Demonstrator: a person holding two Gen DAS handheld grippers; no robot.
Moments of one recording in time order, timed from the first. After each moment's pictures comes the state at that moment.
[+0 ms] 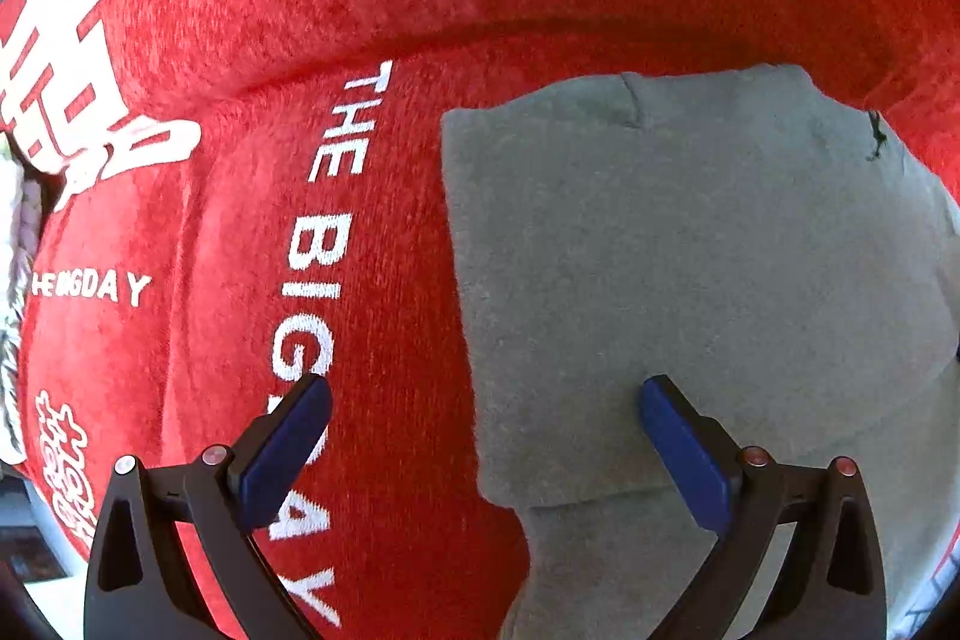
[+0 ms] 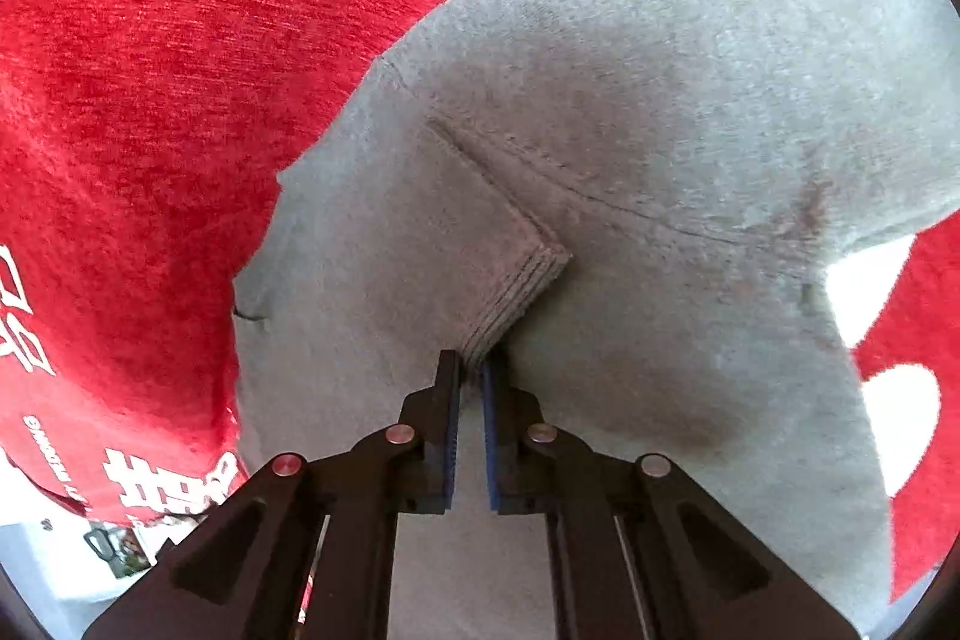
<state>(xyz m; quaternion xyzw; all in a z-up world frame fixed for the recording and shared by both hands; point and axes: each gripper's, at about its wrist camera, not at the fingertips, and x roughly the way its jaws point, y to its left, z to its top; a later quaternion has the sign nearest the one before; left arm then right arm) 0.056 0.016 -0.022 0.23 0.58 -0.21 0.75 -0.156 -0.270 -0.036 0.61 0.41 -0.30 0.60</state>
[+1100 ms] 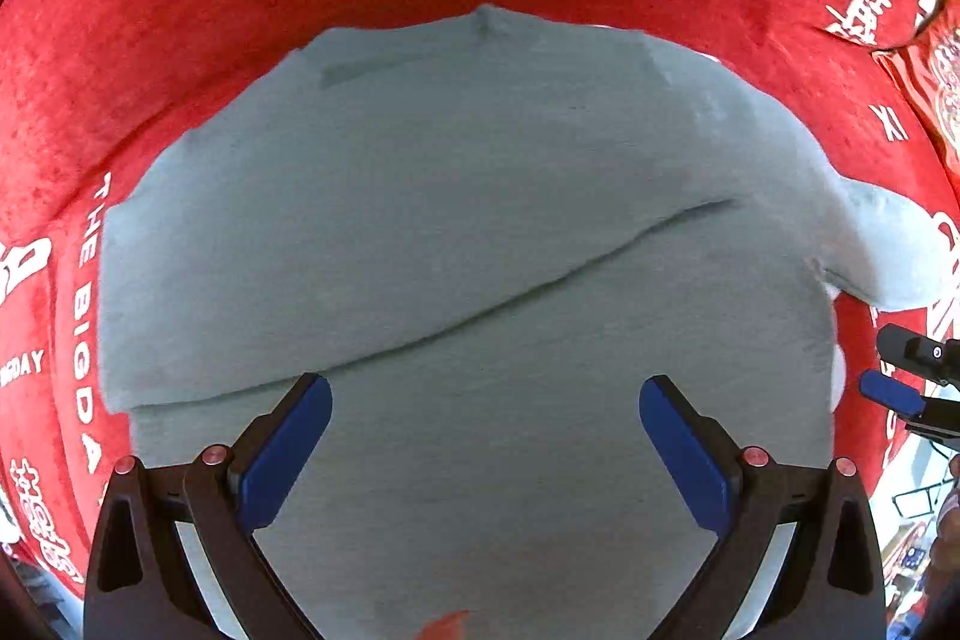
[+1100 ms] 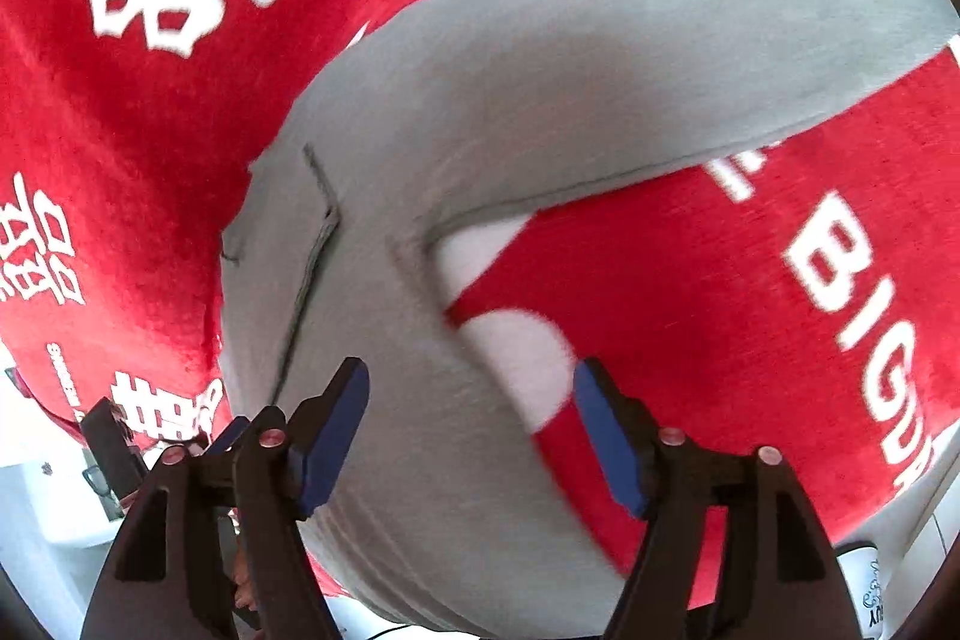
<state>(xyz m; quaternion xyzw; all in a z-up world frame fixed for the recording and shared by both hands) -0.128 -0.141 0.016 0.28 0.58 -0.35 0.67 -0.315 -0.297 -0.017 0.62 0.41 -0.25 0.62</state>
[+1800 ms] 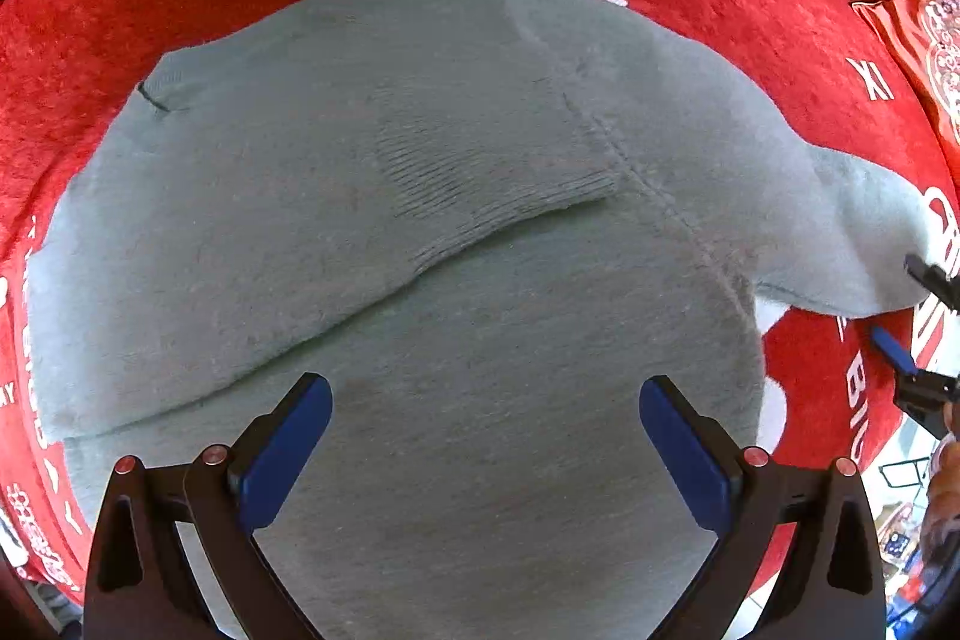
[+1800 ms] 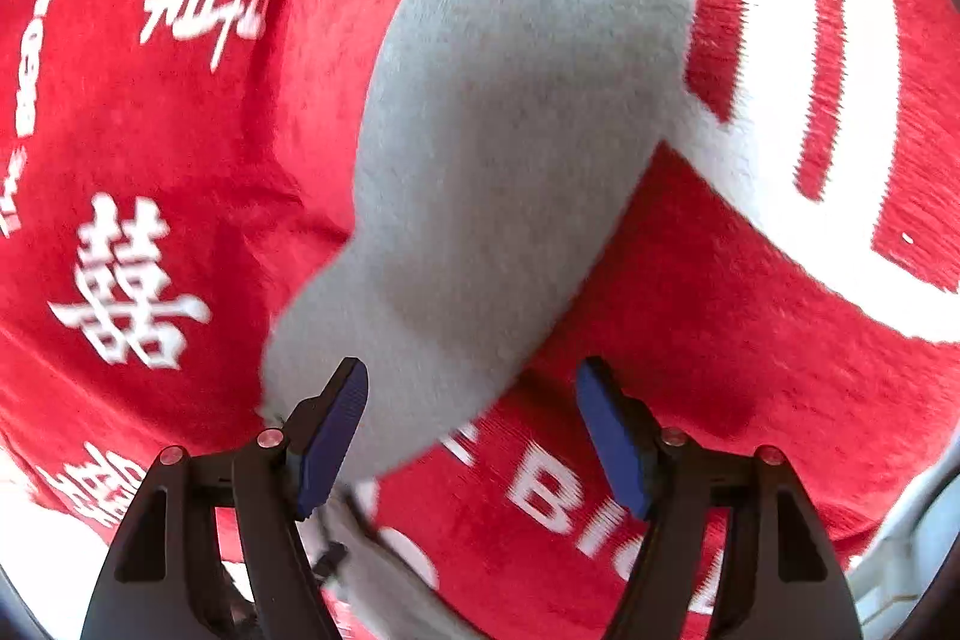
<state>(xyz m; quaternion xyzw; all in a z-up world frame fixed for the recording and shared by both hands) -0.172 -0.219 -0.009 0.30 0.61 -0.37 0.63 -0.445 -0.384 -0.052 0.73 0.21 -0.35 0.55</state>
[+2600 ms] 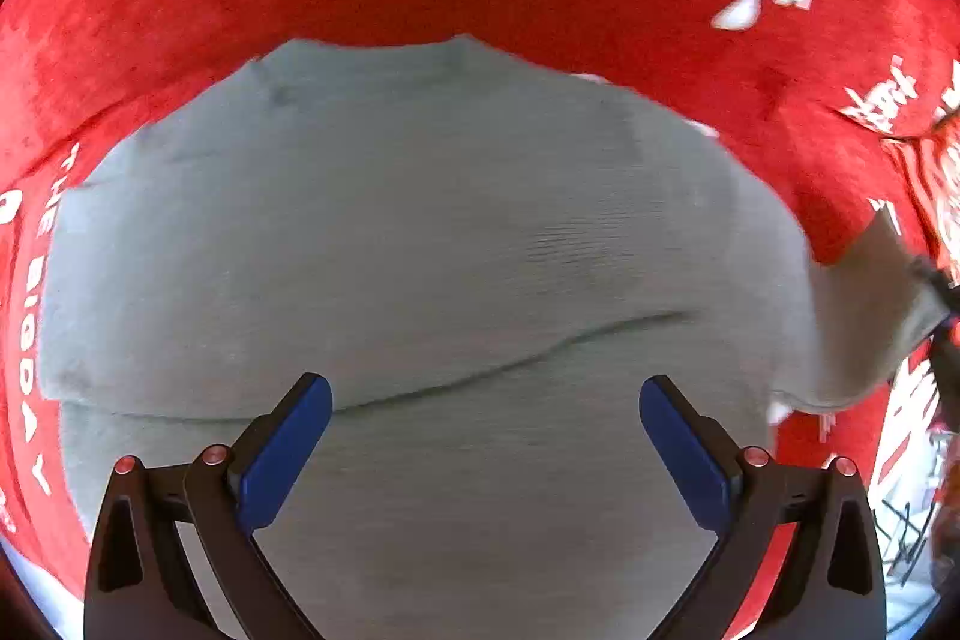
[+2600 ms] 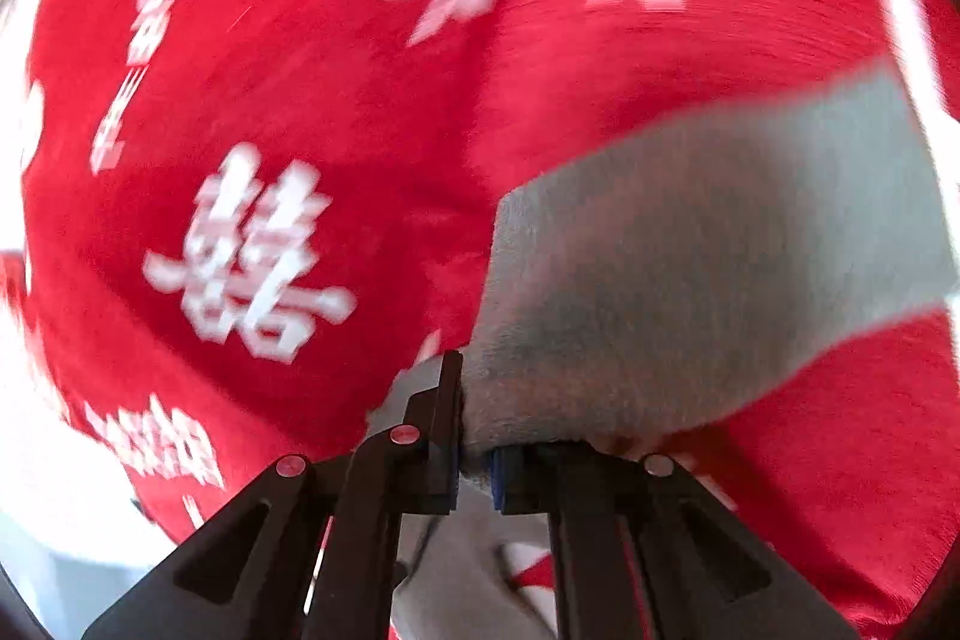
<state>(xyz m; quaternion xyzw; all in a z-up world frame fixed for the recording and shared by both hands) -0.109 -0.167 0.012 0.19 0.62 -0.32 0.69 -0.331 -0.421 0.018 0.65 0.21 -0.24 0.69</state>
